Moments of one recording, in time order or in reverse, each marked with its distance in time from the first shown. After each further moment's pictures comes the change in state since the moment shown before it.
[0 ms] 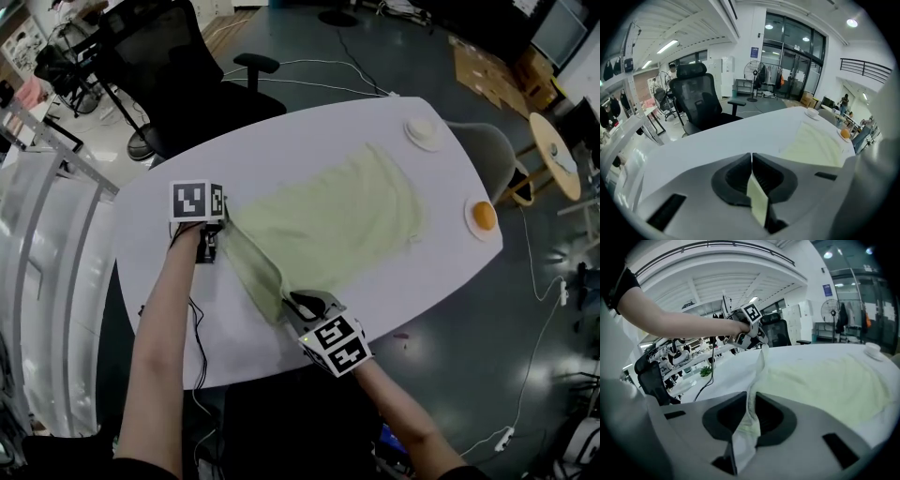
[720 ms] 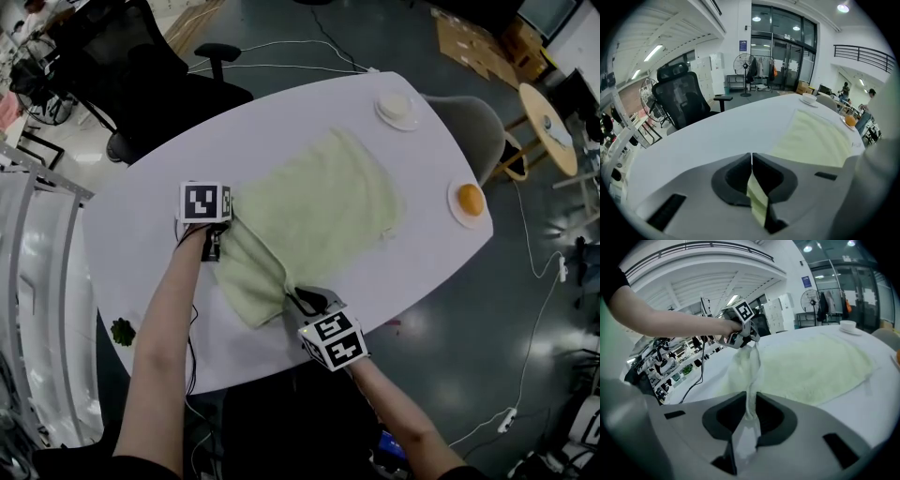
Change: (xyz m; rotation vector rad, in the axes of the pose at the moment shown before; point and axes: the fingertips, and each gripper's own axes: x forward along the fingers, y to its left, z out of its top) left arm 0.079 -0.093 -0.008 0.115 0.059 0.004; right arm -0.025 -0.089 -0.057 0.176 0.039 -0.110
